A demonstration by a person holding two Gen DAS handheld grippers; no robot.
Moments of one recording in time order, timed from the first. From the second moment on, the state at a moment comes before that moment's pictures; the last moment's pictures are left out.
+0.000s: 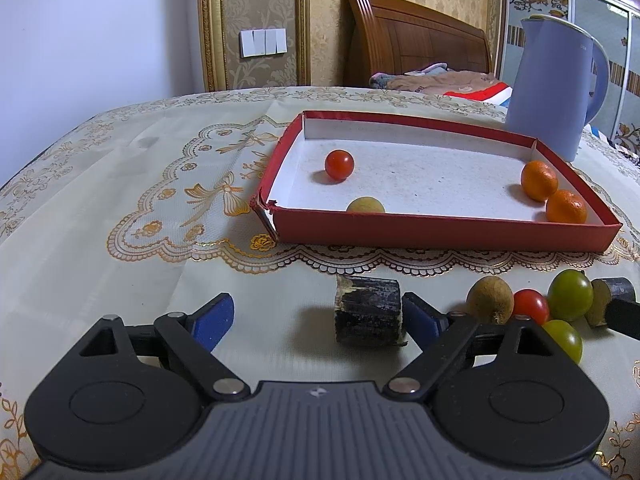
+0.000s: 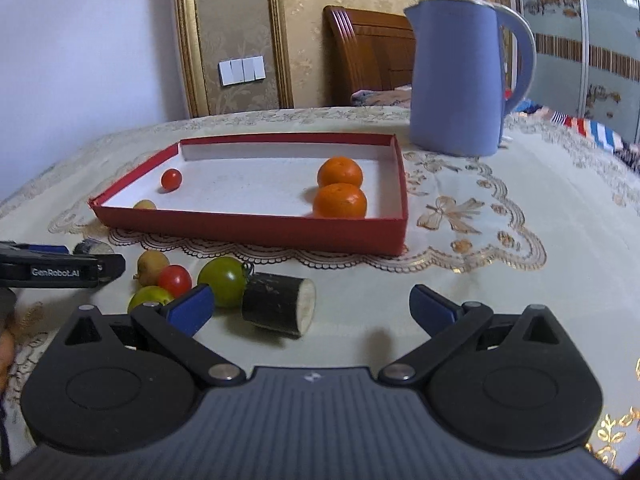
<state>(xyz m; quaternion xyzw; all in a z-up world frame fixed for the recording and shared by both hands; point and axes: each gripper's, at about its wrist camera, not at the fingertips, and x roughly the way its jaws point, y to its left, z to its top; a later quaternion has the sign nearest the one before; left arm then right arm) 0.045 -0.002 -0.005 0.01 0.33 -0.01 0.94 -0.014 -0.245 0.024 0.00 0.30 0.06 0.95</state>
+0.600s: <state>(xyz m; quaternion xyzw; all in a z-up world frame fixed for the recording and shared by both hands) 0.045 -0.004 -0.006 0.01 0.33 -0.01 0.94 -0.005 -0.245 0.019 0.00 0.32 0.06 0.95</state>
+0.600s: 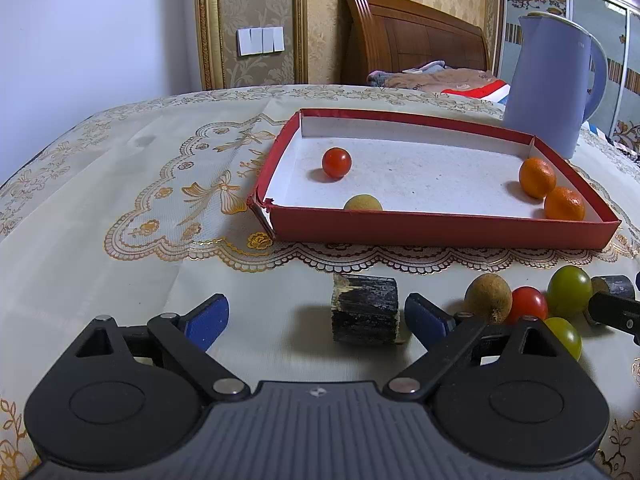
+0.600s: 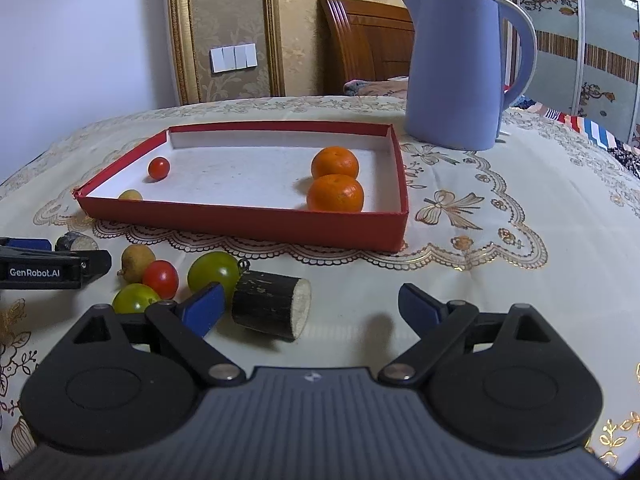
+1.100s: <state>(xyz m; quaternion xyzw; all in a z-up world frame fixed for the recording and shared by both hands) 0.043 -0.002 -0.005 0.01 0.32 -0.03 0.95 -0.005 -0.248 0.020 0.02 0.31 0.08 0.95</state>
